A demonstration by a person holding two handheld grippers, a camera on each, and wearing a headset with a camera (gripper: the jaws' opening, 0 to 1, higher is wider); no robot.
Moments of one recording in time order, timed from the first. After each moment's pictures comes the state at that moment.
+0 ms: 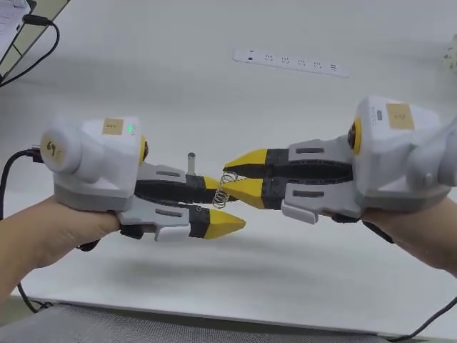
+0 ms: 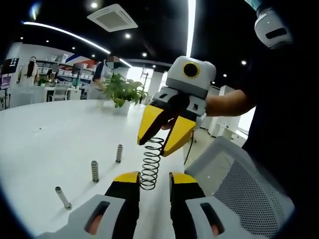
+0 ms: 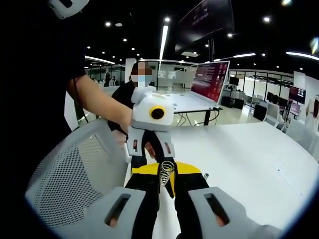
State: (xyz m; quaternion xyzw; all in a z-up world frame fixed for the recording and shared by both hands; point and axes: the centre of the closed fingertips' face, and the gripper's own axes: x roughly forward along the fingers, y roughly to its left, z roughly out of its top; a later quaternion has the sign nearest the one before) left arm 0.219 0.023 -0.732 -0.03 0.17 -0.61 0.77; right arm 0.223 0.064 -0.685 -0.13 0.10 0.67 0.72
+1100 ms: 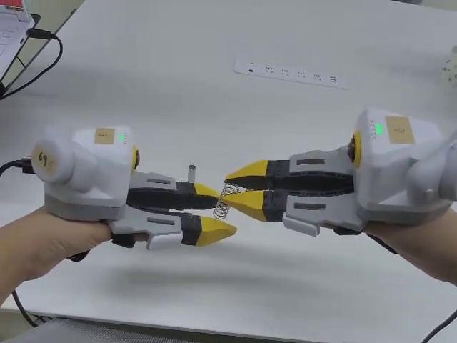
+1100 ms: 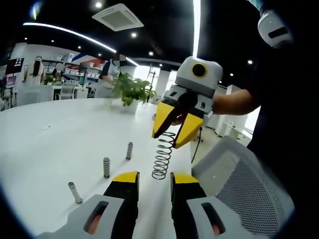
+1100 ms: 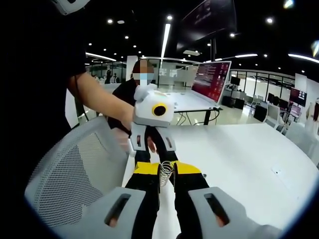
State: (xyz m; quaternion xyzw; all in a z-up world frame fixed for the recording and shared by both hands) left arm 0.230 0.043 -0.733 -0.02 0.18 -0.58 0.79; right arm 0.226 0.063 -0.684 -0.15 0.10 0.68 0.72
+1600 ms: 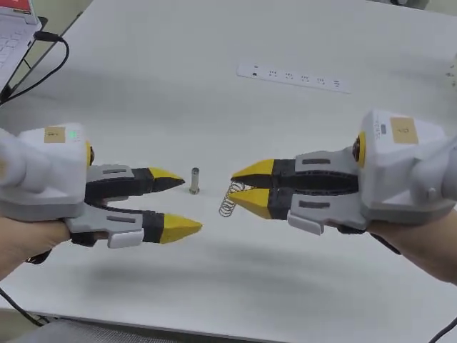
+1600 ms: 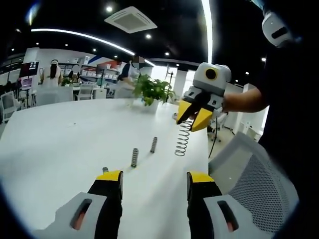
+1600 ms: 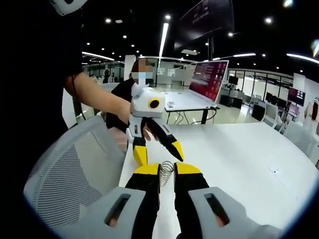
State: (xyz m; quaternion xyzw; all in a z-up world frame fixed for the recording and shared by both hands) left arm 0.245 0.098 -0.740 0.00 0.18 -0.51 0.84; right arm 0.234 0.062 -0.685 -0.15 0.11 0.67 0.72
